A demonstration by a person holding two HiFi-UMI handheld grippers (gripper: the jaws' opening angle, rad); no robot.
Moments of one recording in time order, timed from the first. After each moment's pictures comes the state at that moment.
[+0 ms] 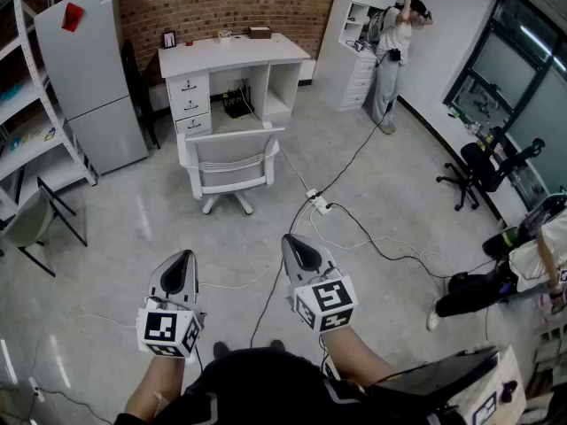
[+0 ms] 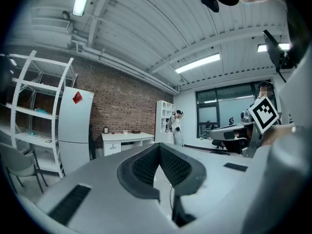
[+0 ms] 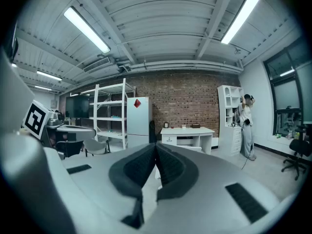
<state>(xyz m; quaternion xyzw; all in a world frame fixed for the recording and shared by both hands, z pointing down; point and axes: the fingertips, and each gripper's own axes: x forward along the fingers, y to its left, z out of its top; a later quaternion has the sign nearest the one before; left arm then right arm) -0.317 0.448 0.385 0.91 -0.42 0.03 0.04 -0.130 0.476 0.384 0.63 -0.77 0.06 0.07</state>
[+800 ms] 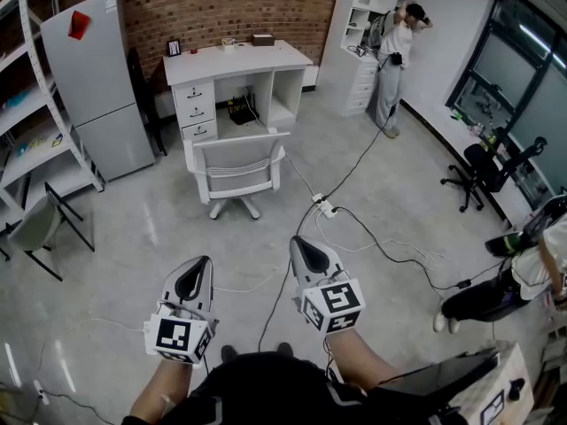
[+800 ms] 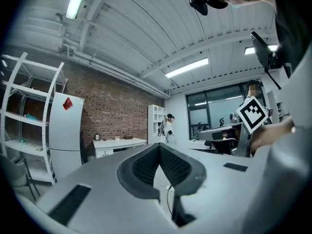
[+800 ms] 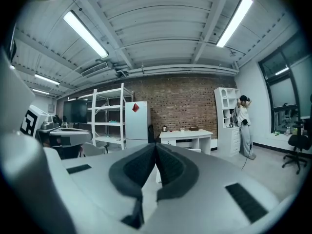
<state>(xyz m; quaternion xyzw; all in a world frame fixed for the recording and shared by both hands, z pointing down) -0.310 0.480 0.372 0.93 -0.38 0.01 0.00 -0.136 0.494 0.378 0.64 -0.76 0.06 0.04</state>
